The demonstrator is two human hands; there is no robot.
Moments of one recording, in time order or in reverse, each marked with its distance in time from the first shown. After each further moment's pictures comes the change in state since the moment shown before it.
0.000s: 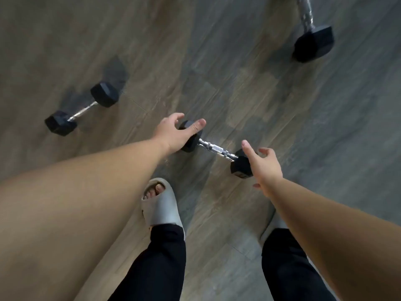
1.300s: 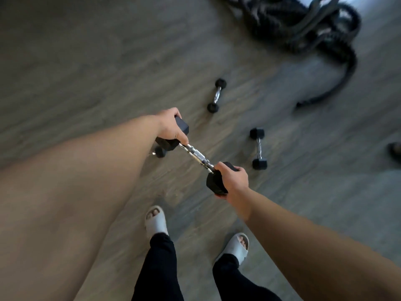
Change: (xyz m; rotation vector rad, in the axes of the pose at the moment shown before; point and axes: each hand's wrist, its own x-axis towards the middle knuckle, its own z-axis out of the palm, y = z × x) left_hand -0.295 0.232 -0.378 0.137 0.076 0.027; right_hand -0.421 -0.243 -0.100 0.185 -0.105 -0.166
